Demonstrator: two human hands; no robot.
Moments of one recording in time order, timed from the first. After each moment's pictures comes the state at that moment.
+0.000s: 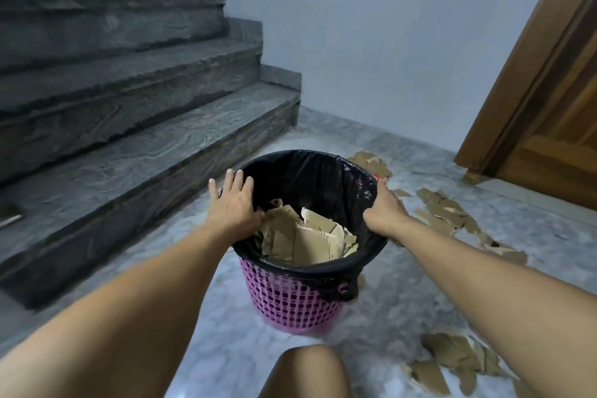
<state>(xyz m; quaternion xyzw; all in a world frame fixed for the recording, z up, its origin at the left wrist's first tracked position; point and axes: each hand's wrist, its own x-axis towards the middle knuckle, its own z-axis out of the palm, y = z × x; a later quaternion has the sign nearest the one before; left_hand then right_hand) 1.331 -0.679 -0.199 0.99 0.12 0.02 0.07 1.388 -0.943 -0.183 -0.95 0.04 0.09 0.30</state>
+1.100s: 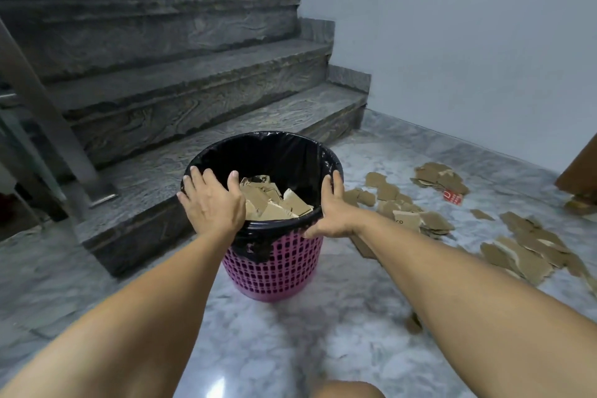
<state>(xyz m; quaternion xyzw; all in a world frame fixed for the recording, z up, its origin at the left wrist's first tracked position) 1.296 -0.570 -0.206 0.86 0.43 0.25 0.15 1.390 -0.762 -0.197 -0.89 -0.28 0.27 0.24</state>
